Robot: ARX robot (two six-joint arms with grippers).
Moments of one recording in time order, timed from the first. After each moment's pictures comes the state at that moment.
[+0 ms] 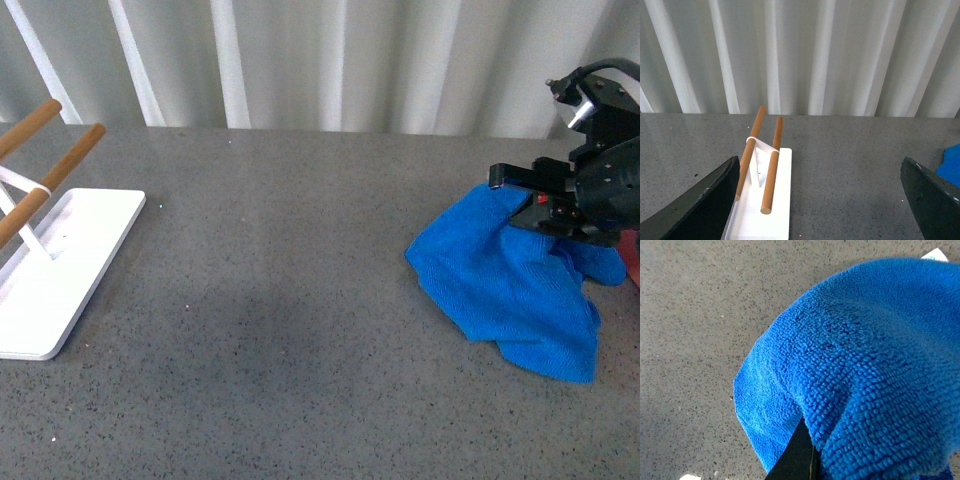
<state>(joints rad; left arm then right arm) 0.00 0.00 0.02 0.00 0.00 0.00 0.13 1.97 0.99 0.10 -0.16 0.24</state>
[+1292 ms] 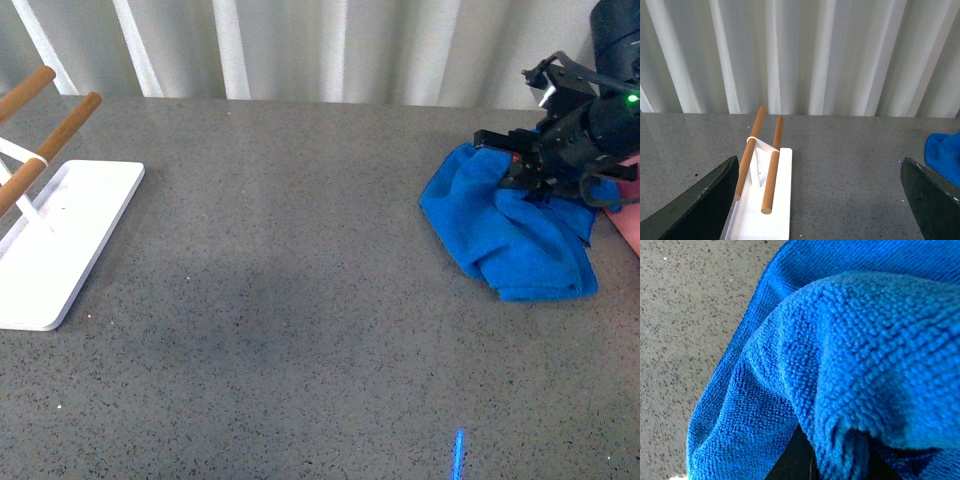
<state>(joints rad) 0.00 0.00 0.02 0.00 0.00 0.00 0.07 2.36 1.48 -0.07 -0.15 0.20</state>
